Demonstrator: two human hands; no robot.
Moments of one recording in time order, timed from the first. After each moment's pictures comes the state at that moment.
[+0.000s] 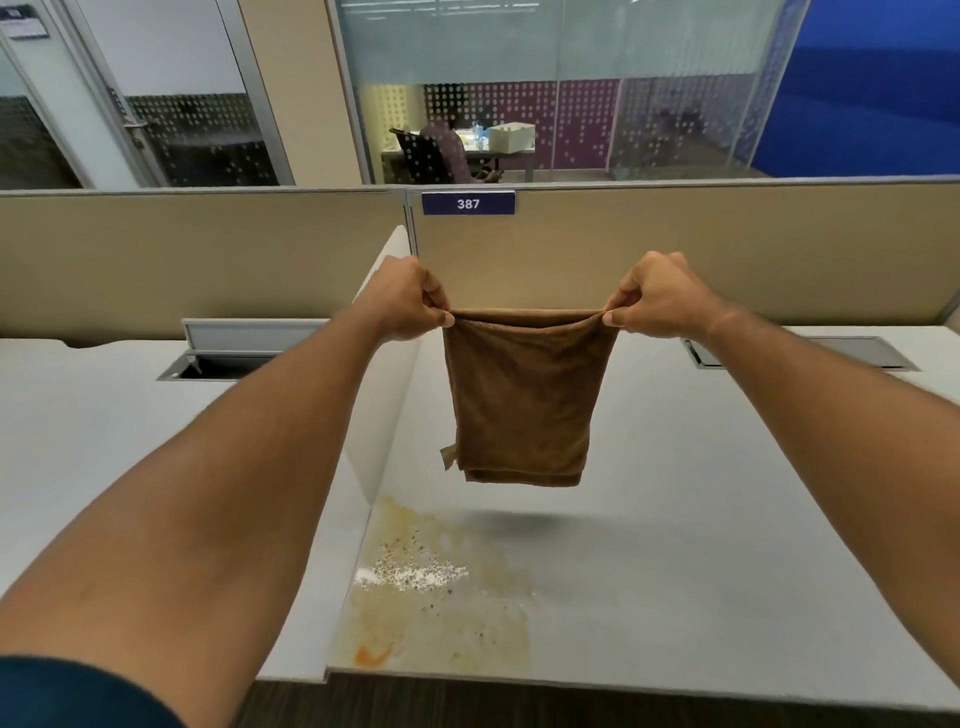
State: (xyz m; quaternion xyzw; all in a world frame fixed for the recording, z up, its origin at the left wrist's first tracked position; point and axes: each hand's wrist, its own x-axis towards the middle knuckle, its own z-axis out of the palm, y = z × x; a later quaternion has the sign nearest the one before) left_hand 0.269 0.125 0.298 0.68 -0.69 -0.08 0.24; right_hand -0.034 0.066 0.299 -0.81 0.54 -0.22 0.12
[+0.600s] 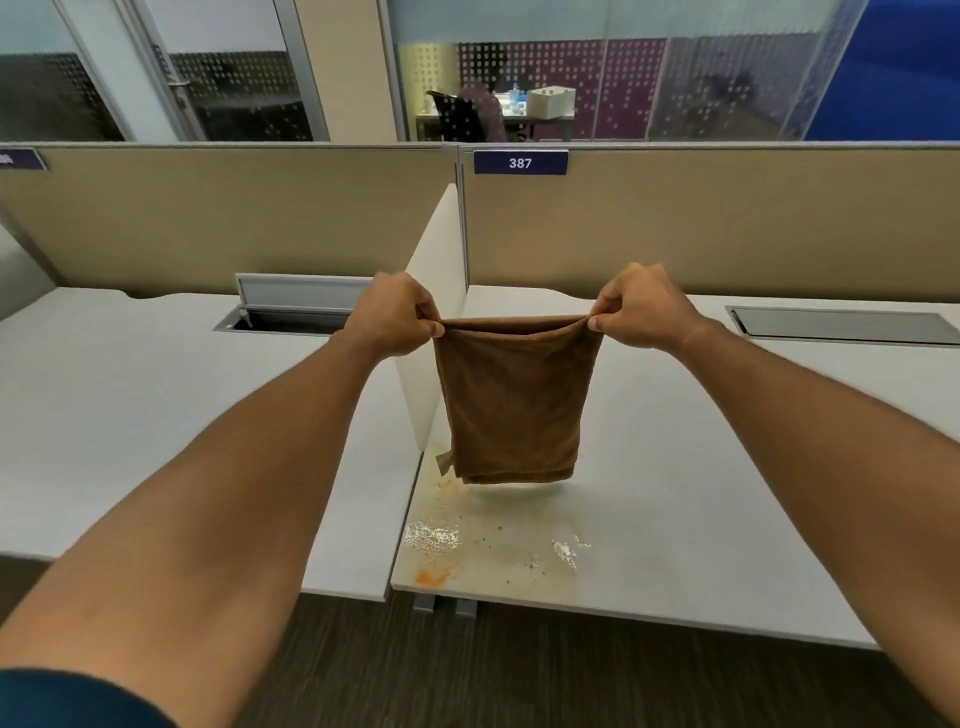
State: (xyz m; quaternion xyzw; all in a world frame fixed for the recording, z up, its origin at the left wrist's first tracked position) left_hand 0.335 0.214 0.249 0.72 -0.65 -0.05 0.23; right_hand 0.049 0.133 0.255 -0.82 0.51 -0.22 0.12
